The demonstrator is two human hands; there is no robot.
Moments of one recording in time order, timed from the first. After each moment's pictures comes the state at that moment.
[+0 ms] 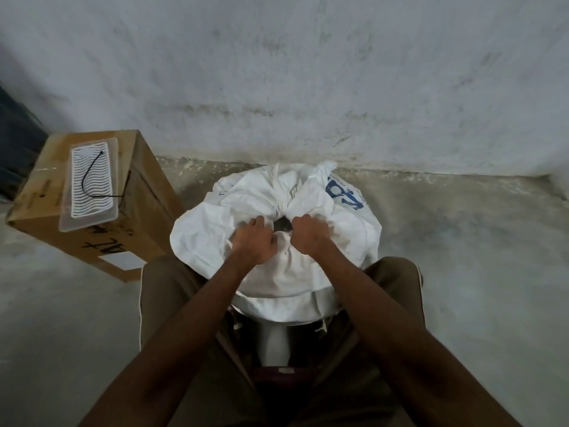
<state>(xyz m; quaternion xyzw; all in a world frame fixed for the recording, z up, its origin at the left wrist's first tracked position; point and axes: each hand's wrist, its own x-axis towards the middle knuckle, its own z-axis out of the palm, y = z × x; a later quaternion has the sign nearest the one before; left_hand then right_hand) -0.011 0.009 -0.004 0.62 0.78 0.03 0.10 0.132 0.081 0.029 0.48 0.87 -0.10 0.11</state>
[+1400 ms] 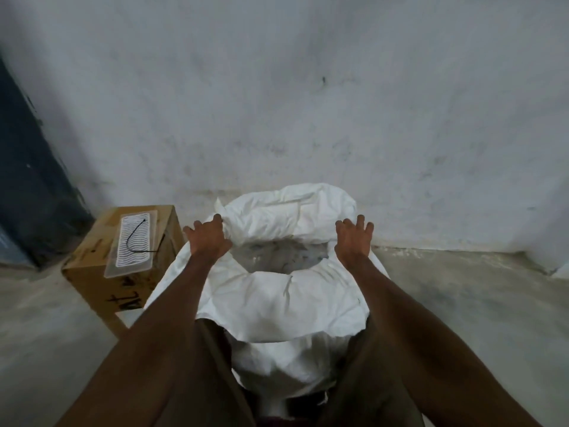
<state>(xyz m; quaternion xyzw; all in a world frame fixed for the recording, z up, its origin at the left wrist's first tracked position) -0.124 -0.012 0.131 0.45 0.89 0.10 -0.04 0.201 0.098 0.155 0.60 0.78 0.16 -0.05</state>
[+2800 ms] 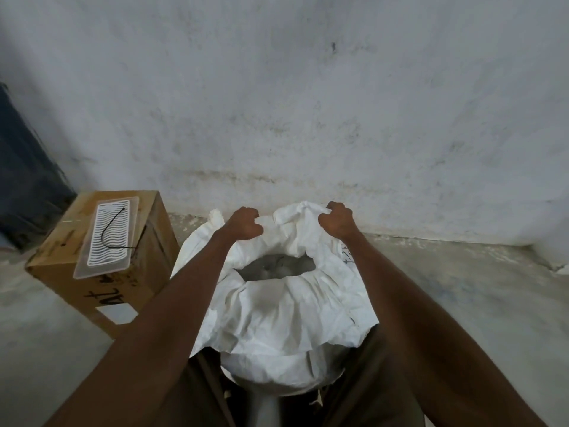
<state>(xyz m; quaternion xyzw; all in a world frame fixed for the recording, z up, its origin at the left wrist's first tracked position) -0.100 0.103 0.118 0.58 0.77 0.15 0.21 0.152 0.192 0.151 0.59 0.71 -0.31 -0.21</state>
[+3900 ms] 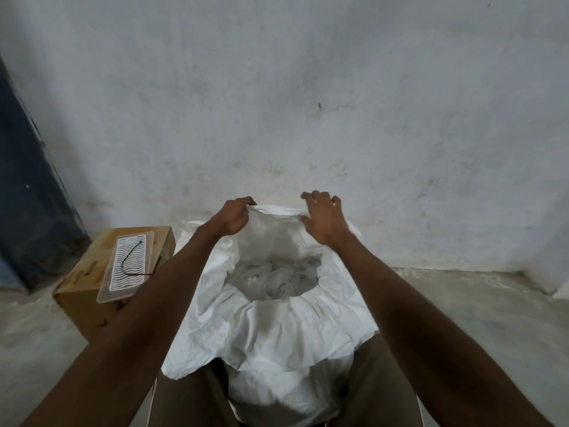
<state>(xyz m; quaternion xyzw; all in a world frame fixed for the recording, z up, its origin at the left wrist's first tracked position) -0.114 0.042 0.242 0.66 0.69 0.28 0.08 0.143 0.121 0.253 0.41 0.88 0.11 -0.20</state>
